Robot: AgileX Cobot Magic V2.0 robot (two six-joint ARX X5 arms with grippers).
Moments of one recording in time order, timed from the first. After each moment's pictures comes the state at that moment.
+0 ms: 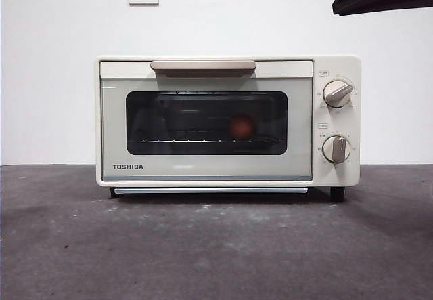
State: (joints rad) left arm 0.01 0.24 0.44 -0.24 0.26 0.17; right arm 0.91 0.65 0.42 0.07 0.37 0.18
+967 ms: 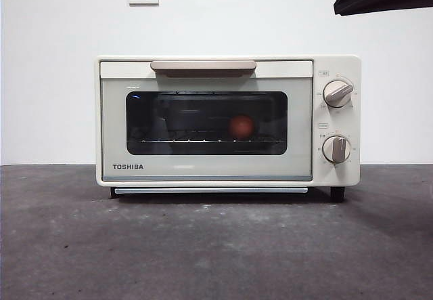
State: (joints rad) left arm 0.07 0.00 0.05 -0.20 0.26 0.14; right arm 0.91 0.65 0.42 0.07 0.38 0.18
